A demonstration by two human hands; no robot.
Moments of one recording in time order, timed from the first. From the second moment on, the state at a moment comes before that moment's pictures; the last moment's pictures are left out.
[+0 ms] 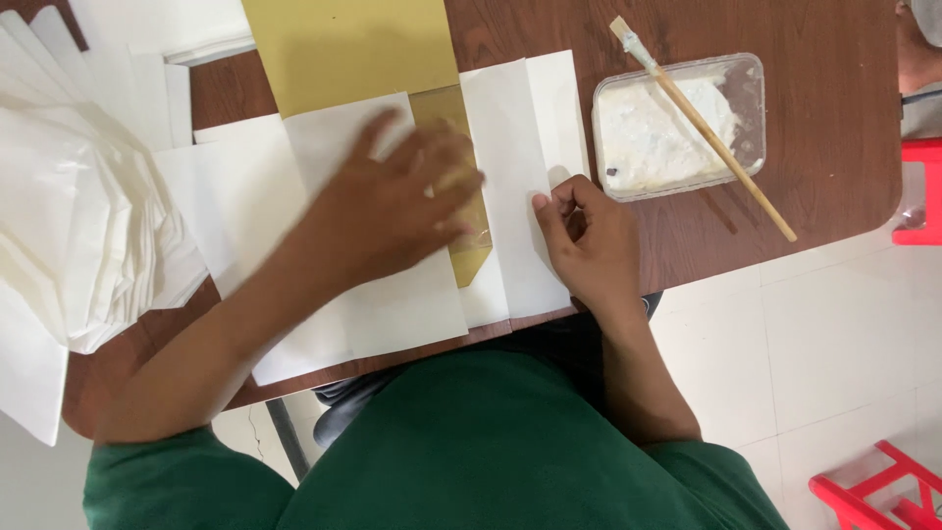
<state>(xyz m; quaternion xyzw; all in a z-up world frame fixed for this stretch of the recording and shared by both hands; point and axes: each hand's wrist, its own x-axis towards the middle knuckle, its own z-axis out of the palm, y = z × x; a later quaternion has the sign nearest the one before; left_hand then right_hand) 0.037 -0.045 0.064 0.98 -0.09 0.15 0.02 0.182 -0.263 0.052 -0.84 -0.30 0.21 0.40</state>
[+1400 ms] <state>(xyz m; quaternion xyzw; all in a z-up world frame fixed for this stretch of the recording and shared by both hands) -0.040 -0.008 0.015 0.98 -0.01 0.10 0.16 0.151 -0.200 0.036 -0.71 -0.58 0.18 0.35</state>
